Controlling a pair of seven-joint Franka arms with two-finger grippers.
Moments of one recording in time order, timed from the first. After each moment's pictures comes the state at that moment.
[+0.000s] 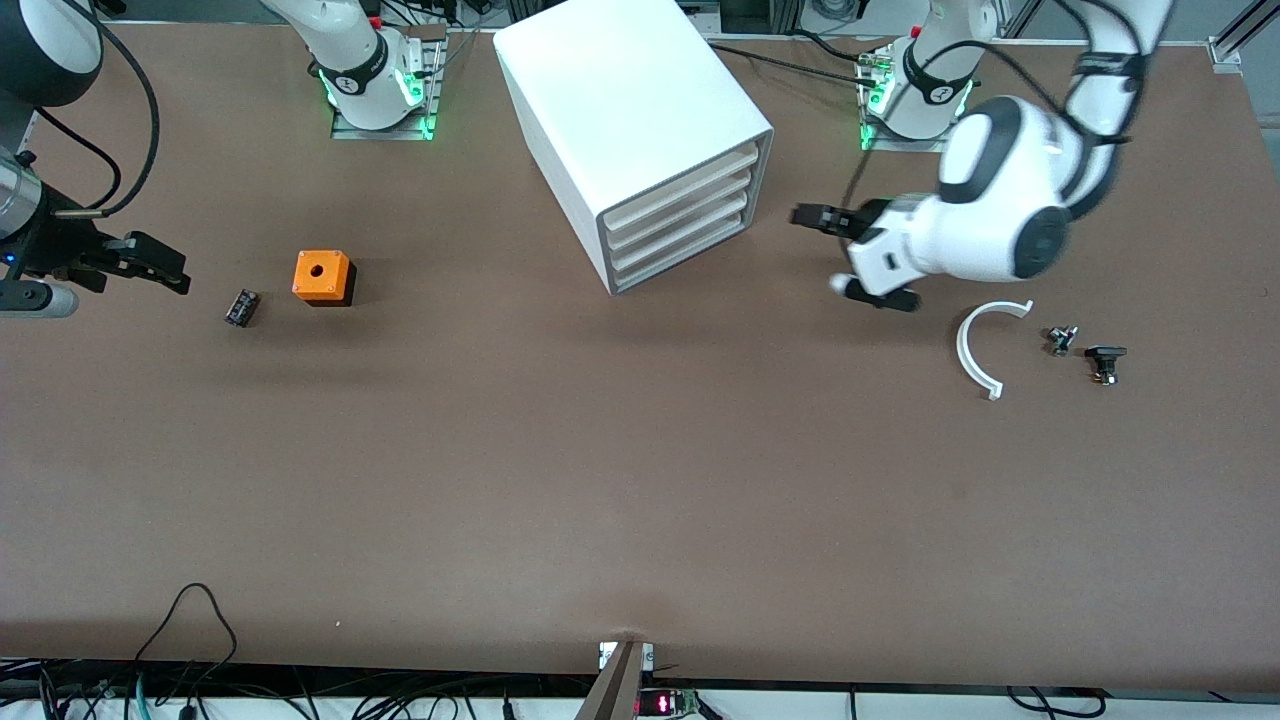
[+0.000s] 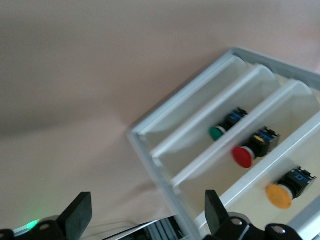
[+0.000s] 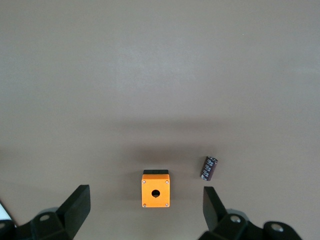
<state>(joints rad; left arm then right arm) 0.17 0.15 -0.56 -2.12 -0.57 1.81 -0.03 0.10 0.05 -0.12 -1.68 -0.02 1.72 -0.02</state>
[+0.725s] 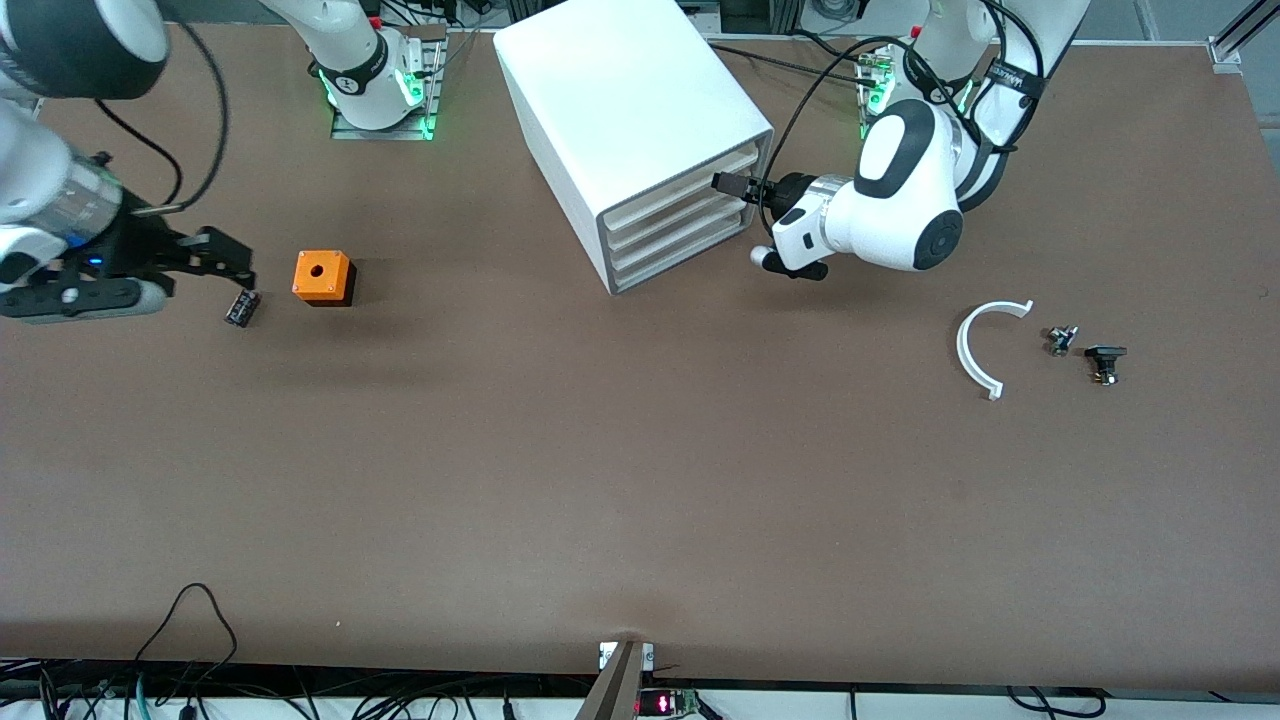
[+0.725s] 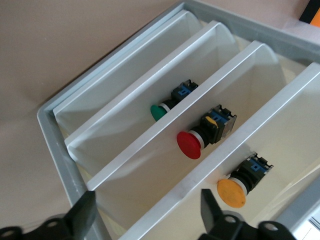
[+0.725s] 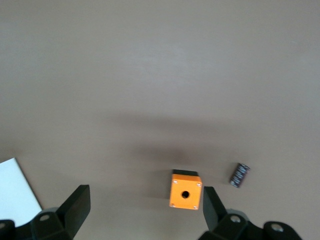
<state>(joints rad) 0.14 0.19 -0.64 -2.18 -0.78 1.86 -0.03 0.20 0.06 -0.07 -1.68 0.03 1.73 0.00</state>
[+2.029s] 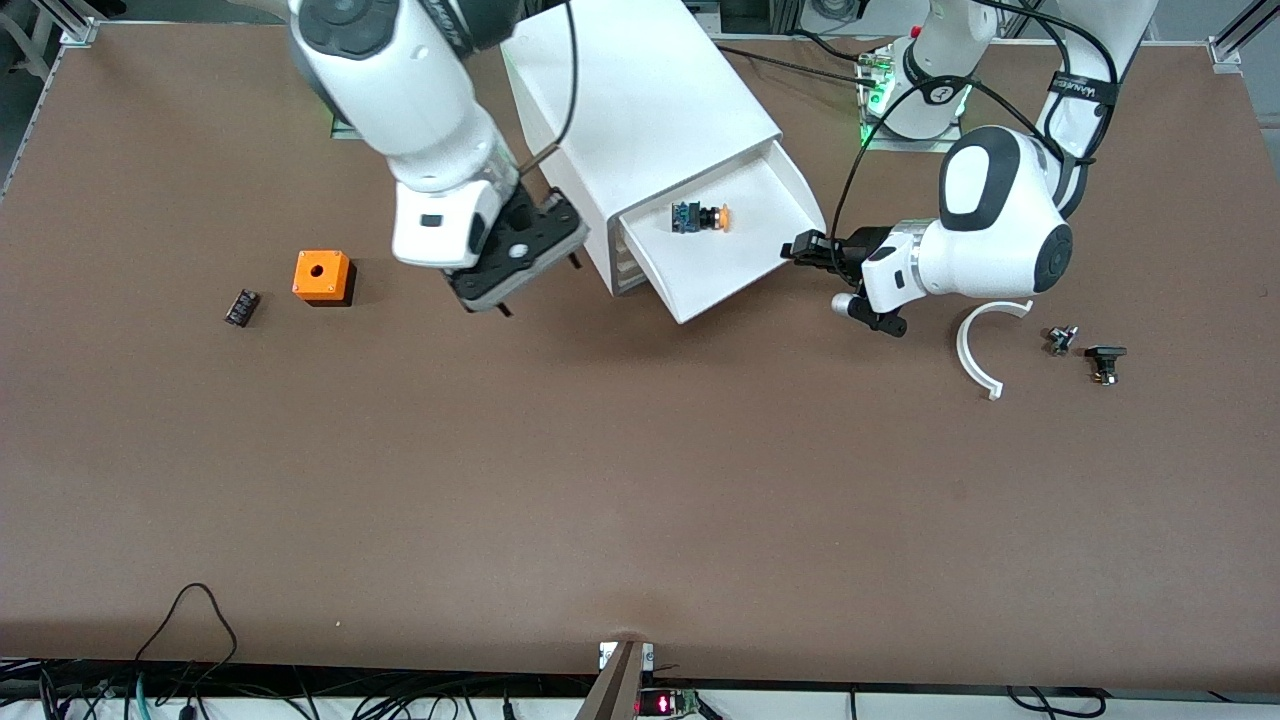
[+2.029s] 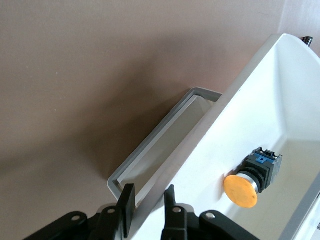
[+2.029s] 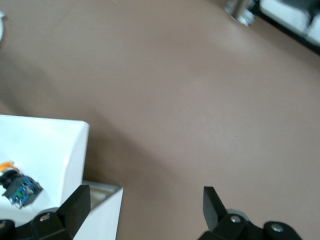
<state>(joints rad) 0.17 0.18 -0.47 -2.13 -0.71 1.96 0.24 0.56 0.36 0.08 -1.35 0.07 1.93 -0.05</state>
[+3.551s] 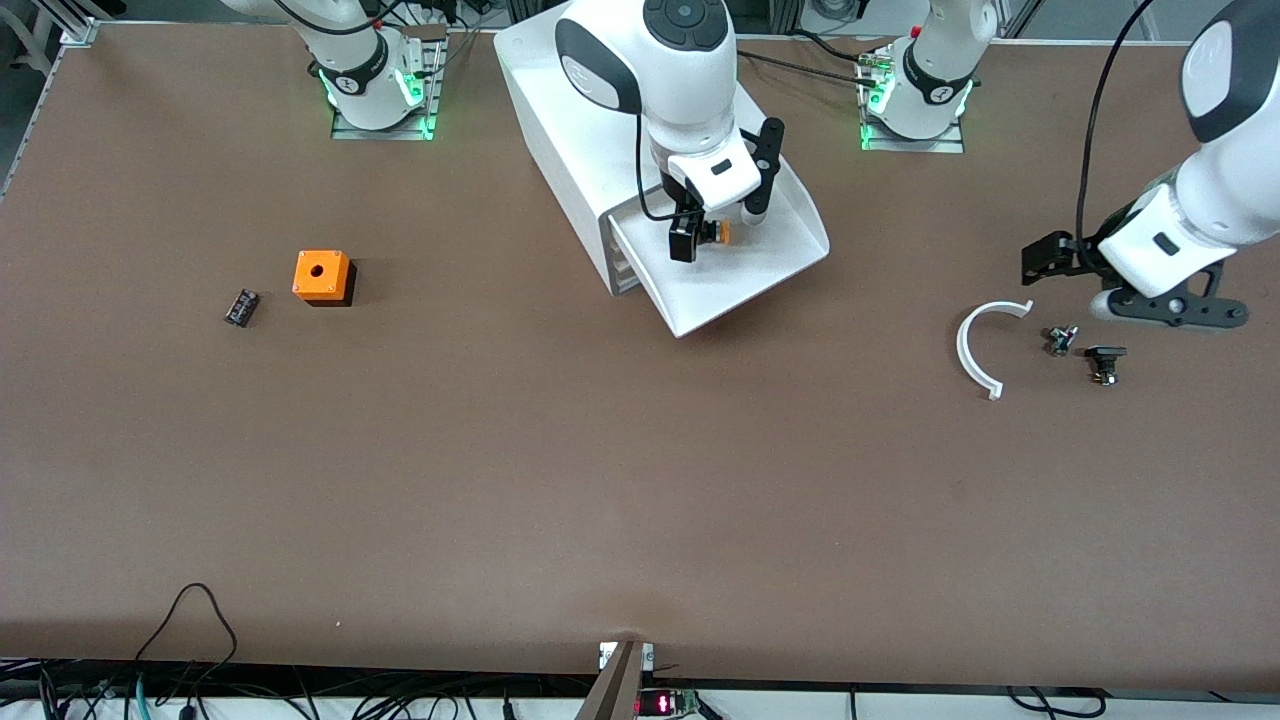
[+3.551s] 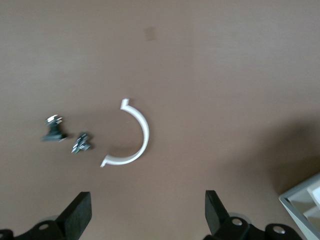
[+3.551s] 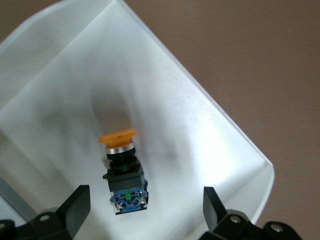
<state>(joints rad) 0.21 0.03 -0.26 -1.73 0.05 1.65 -0.01 0.87 0.60 0.08 -1.19 0.00 1.84 -0.43</state>
